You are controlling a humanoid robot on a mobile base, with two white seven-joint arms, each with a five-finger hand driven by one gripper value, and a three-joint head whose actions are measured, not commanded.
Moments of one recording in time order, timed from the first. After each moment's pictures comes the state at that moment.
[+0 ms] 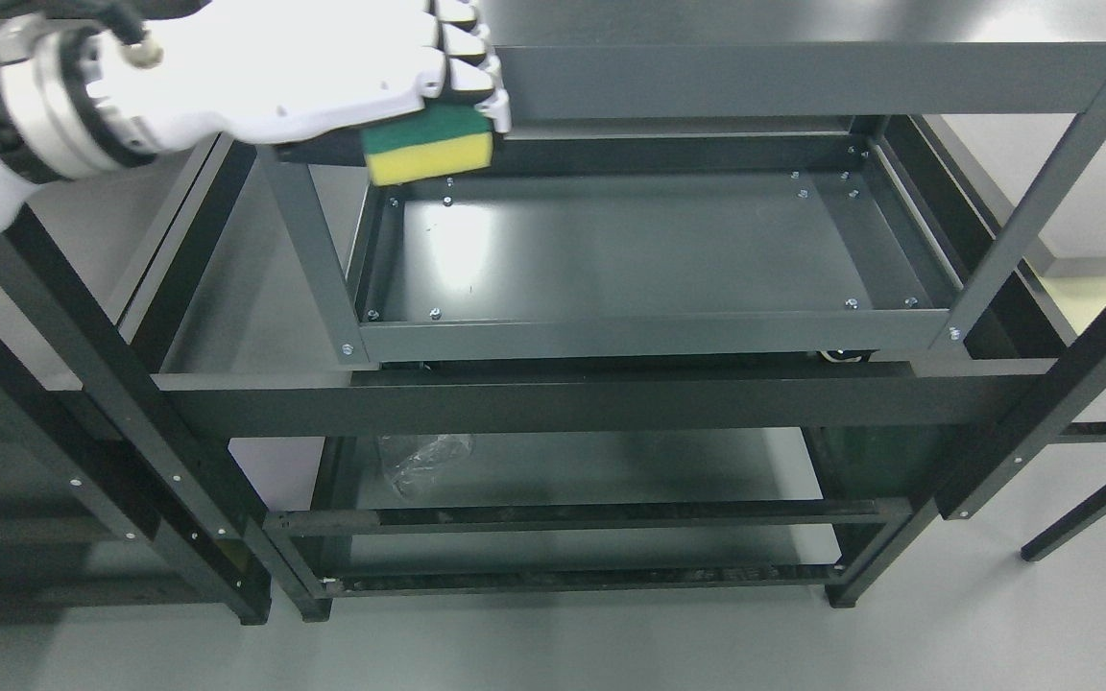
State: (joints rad) left arm -1.17 0.77 -0.52 -1.60 -0.34 -0.79 -0.29; right arm -0.08 0.00 -0.21 0.00 -0.12 0.00 -0.08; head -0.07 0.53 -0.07
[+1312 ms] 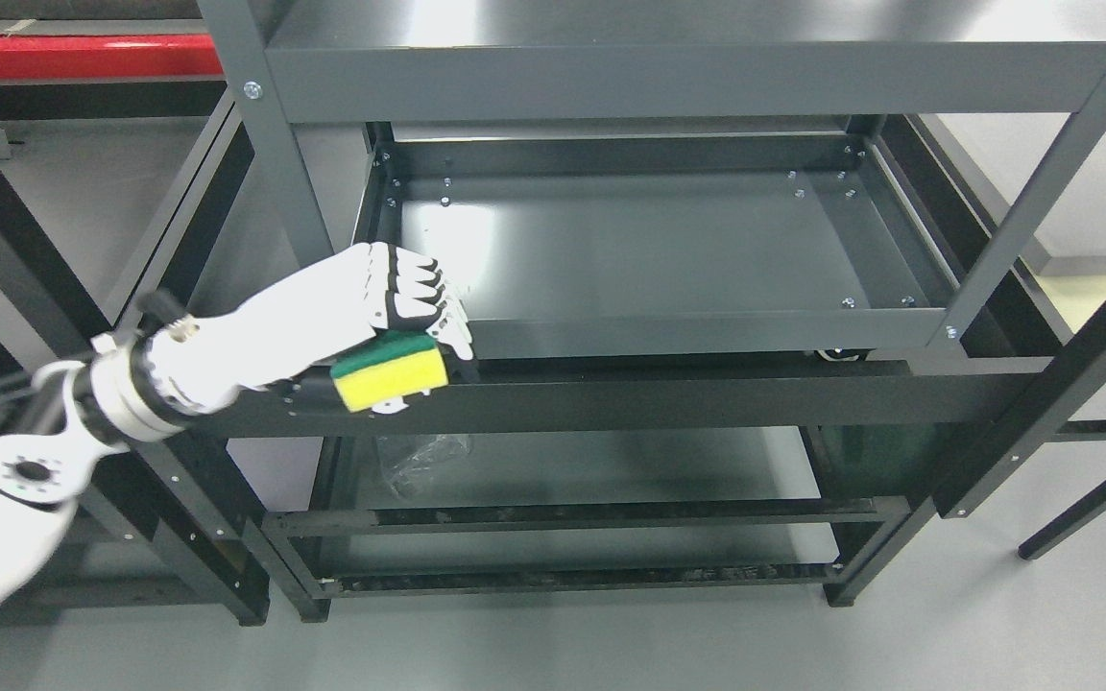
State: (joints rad) left arm -0.64 0.69 -0.49 -1.65 0.01 -0.79 -0.24; right arm -0.08 0.00 -0.21 0.00 -0.12 0.00 -0.07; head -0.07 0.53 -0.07
